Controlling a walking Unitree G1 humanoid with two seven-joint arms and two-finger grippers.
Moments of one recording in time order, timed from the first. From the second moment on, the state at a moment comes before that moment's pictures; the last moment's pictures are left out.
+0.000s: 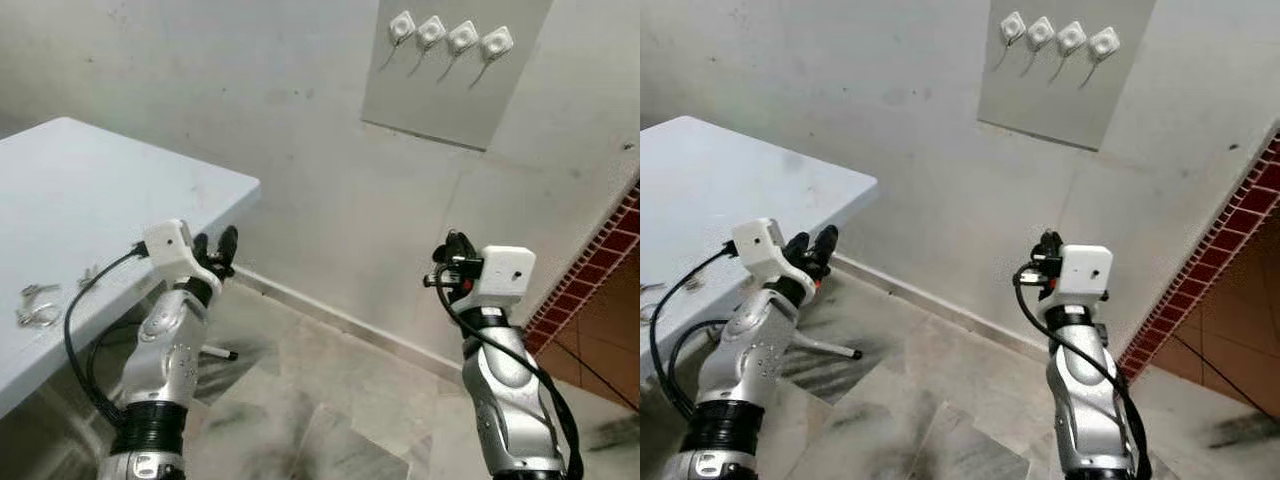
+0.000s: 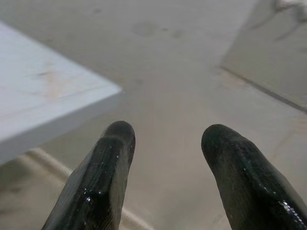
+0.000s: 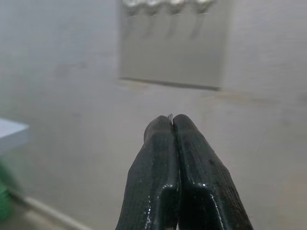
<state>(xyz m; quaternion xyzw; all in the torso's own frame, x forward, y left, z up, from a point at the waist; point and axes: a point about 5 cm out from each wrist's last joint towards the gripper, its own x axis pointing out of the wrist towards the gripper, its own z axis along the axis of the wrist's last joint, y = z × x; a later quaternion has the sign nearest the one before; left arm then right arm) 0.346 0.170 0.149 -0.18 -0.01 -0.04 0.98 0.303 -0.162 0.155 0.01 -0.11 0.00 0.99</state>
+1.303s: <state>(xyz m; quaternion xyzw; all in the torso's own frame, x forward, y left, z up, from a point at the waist) 0.338 0.146 0.144 -0.11 0.01 -0.13 0.99 0.295 -0.163 0.147 -0.01 -0.10 0.04 0.99</state>
